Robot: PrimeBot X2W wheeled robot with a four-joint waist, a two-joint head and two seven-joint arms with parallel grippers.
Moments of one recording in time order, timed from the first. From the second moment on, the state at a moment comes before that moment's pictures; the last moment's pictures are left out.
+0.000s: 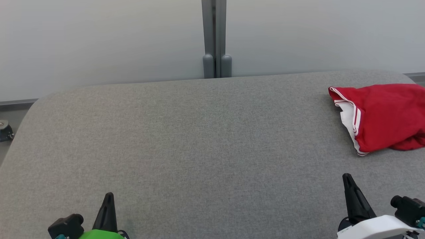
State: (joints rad) left arm 0.08 0.18 -0.20 0.22 -0.62 0.07 -0.18; right arm 0.19 -0.06 -0.03 -0.01 0.51 0.13 -0.09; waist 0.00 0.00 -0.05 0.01
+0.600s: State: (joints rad) left arm 0.04 0.15 -0.12 0.23 -0.86 0.02 -0.11; right arm 0.12 -0.07 -0.03 0.05 0.80 0.13 -0.06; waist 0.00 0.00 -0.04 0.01
